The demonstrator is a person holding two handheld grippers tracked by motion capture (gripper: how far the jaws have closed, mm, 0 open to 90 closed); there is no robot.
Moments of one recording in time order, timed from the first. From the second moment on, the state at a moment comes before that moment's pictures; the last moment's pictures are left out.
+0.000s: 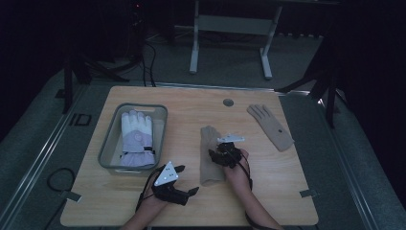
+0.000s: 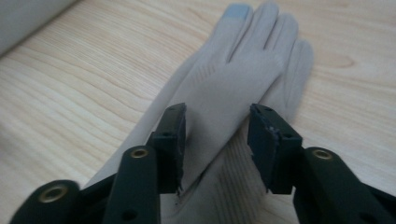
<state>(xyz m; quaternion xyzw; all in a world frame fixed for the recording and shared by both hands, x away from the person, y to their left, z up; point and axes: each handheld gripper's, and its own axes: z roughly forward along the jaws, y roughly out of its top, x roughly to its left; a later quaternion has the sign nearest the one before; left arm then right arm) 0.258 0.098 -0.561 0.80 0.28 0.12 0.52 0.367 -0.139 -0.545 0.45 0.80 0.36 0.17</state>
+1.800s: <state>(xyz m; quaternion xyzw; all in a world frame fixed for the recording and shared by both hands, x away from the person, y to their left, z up) 0.261 0.097 -0.563 0.80 0.28 0.11 0.52 0.488 -0.359 -0.523 0.54 0.75 0.31 0.22</state>
